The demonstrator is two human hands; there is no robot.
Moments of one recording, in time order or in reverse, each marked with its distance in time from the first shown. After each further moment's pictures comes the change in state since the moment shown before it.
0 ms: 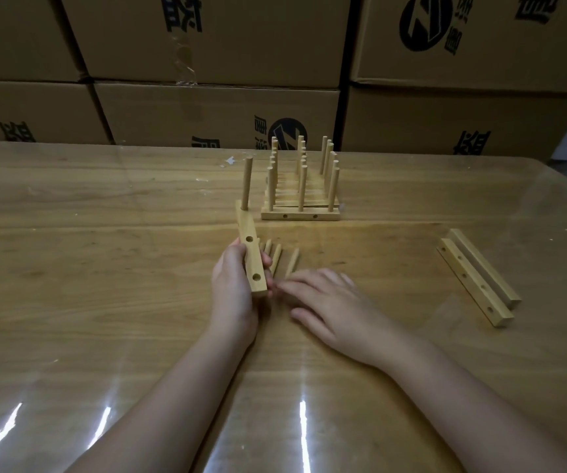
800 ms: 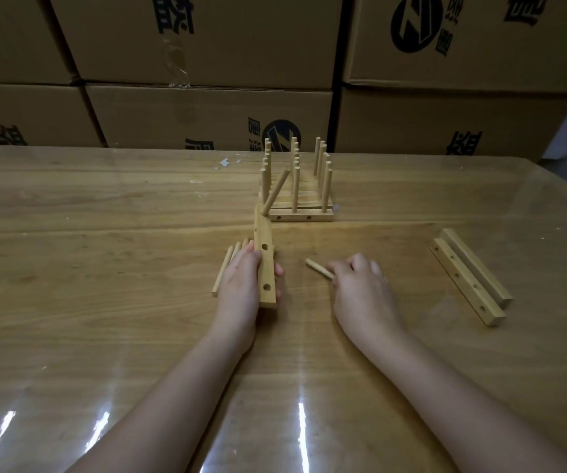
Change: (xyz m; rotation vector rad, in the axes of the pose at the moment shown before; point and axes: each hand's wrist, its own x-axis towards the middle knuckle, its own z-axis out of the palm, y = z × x) left_hand -0.006 -0.003 0.003 0.257 -0.151 -0.045; right_hand 0.001 0.010 0.001 -0.099 0.225 0.585
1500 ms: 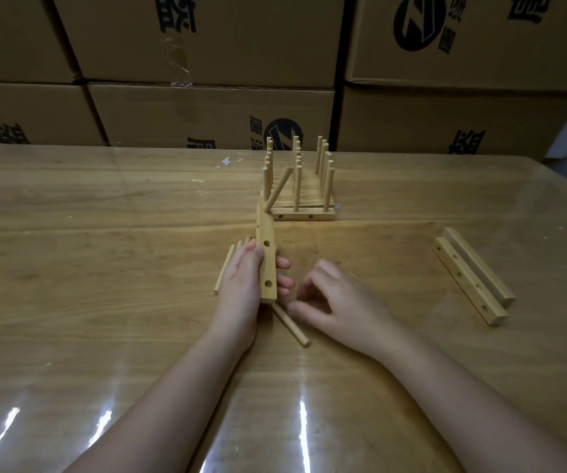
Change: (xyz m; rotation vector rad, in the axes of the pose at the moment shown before) left_hand 0.004 -0.005 -0.003 -0.097 -0.036 0.016; right_hand -0.004 -0.005 -0.006 0.237 -0.190 -0.377
